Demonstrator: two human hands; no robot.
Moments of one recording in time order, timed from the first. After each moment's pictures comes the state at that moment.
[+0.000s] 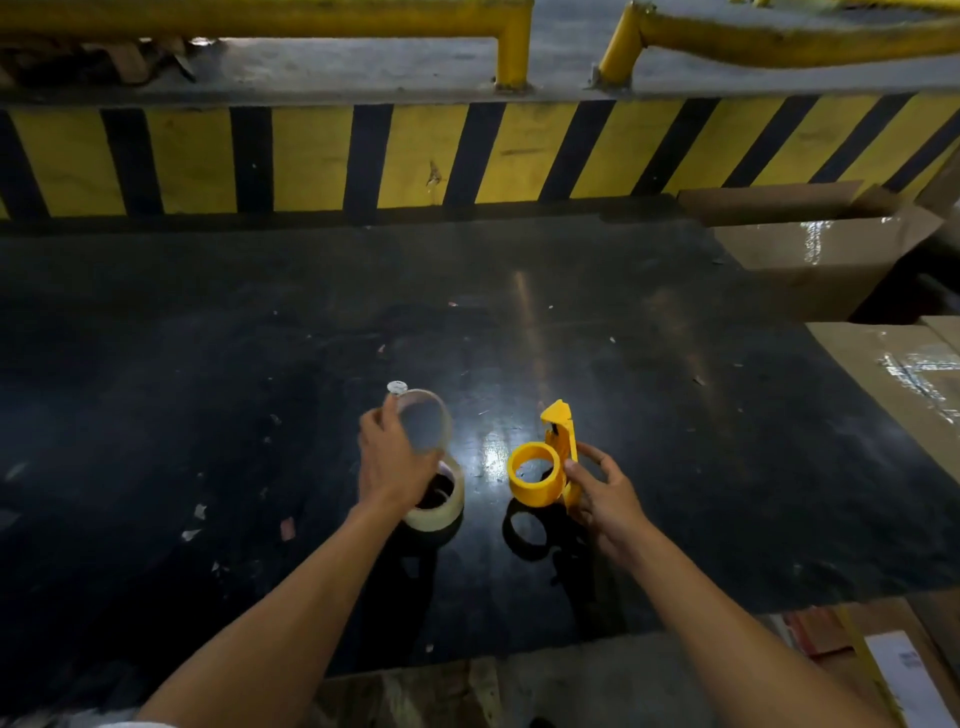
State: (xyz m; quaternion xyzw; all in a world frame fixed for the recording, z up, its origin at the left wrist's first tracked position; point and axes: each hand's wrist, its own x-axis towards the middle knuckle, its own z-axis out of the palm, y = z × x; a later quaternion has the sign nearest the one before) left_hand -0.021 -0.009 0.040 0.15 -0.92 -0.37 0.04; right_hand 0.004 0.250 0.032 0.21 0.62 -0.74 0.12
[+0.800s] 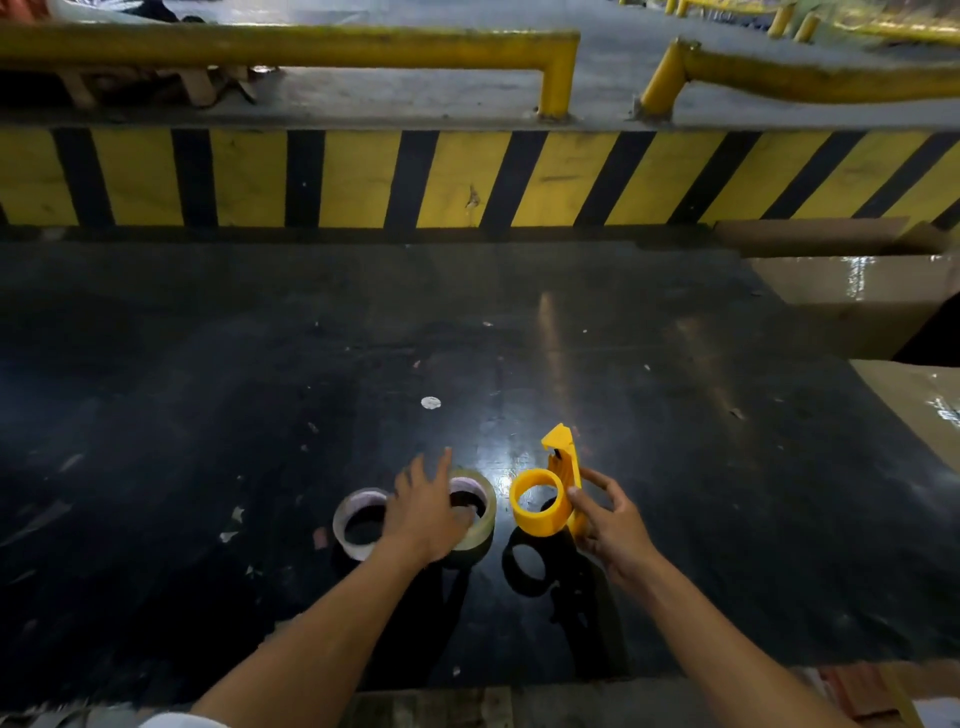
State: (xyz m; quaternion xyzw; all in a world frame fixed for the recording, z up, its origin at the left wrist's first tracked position) left_hand 0.002 -0.023 0.011 0.07 -0.98 -0.17 -0.11; right_hand 0.000 0.224 0.014 0.17 0.66 -0.71 0.15
